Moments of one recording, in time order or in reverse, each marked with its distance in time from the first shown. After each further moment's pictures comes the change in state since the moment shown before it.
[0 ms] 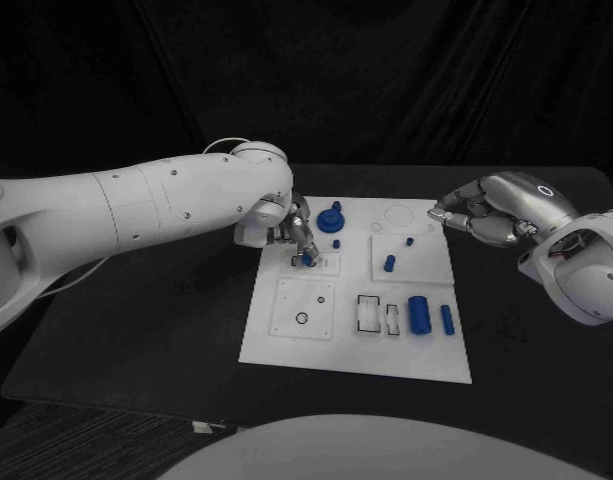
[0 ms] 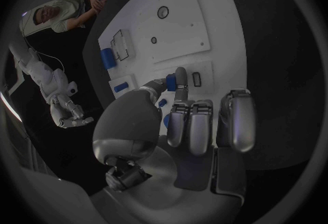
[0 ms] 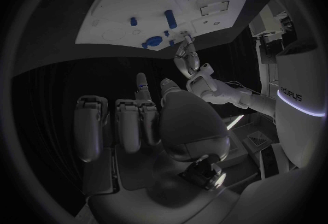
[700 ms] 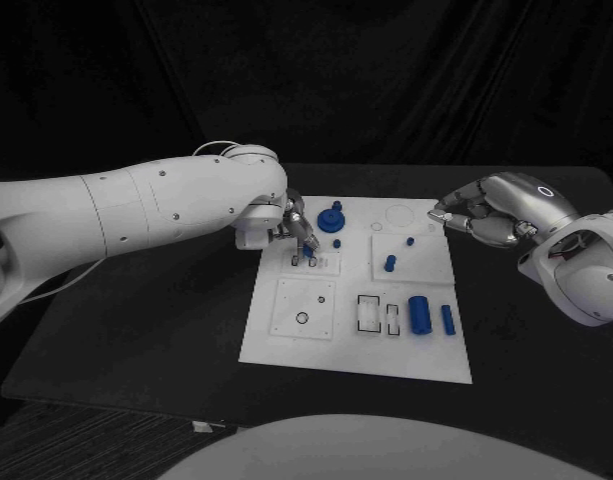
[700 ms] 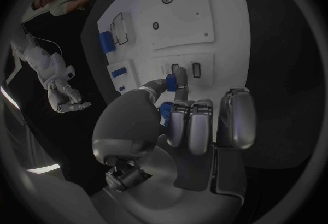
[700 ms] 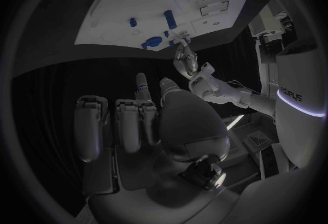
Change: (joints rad) left arm 0.000 -0.037 -0.001 0.051 0.041 -0.162 -0.046; left_hand -0.013 0.003 0.015 0.004 0.000 -0.002 0.002 -0.004 0.000 0.000 0.000 -0.008 0.000 0.000 0.000 0.000 0.000 0.000 -0.011 0.004 -0.020 0.000; right arm -0.001 0.002 0.000 0.001 0.000 0.000 0.000; right_hand 0.014 -0.007 0.003 -0.003 0.011 0.000 0.000 -0.004 -0.002 0.000 0.000 0.000 0.000 0.000 0.000 0.000 0.000 0.000 0.000 0.000 0.000 0.000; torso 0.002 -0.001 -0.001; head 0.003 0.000
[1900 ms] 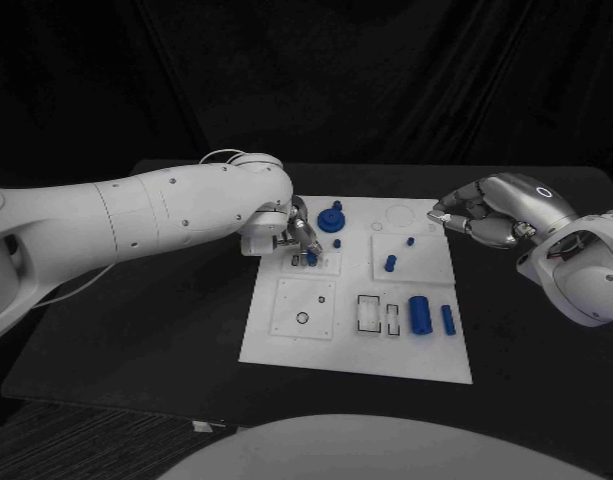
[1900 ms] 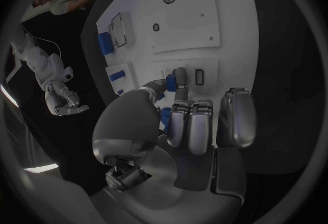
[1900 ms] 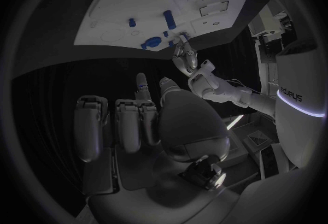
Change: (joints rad) left arm -0.026 0.023 0.000 -0.023 0.005 -0.003 0.002; left_hand -0.006 0.006 0.005 0.005 0.000 -0.003 0.003 -0.004 0.001 0.000 0.000 -0.004 0.000 0.000 0.000 0.000 0.000 0.000 -0.003 0.004 -0.011 0.000; right arm -0.002 0.004 0.000 -0.001 0.000 0.000 0.000; right_hand 0.009 -0.001 0.003 -0.003 0.004 0.000 0.000 0.000 0.000 0.000 0.000 0.000 0.000 0.000 0.000 0.000 0.000 0.000 0.000 0.000 0.000 0.000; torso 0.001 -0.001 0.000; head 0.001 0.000
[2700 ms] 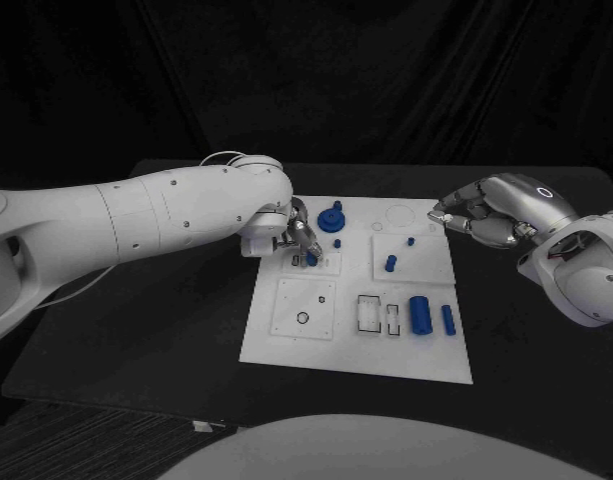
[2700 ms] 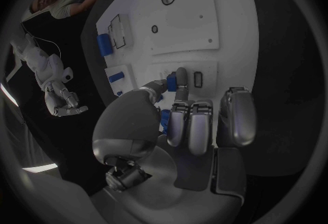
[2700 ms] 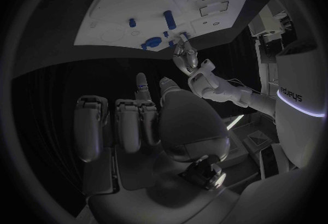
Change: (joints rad) left arm -0.006 0.002 0.000 -0.007 0.001 0.006 0.006; left_hand 0.000 0.000 0.007 -0.002 0.000 -0.004 0.003 -0.004 0.000 0.000 0.000 -0.004 0.000 0.000 0.000 0.000 0.000 0.000 -0.007 0.000 -0.013 0.000; right arm 0.000 -0.001 0.000 0.000 0.000 0.000 -0.001; right_hand 0.000 0.000 0.000 0.000 0.000 0.000 0.000 0.000 0.000 0.000 0.000 0.000 0.000 0.000 0.000 0.000 0.000 0.000 0.000 0.000 0.000 0.000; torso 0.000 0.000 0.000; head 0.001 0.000
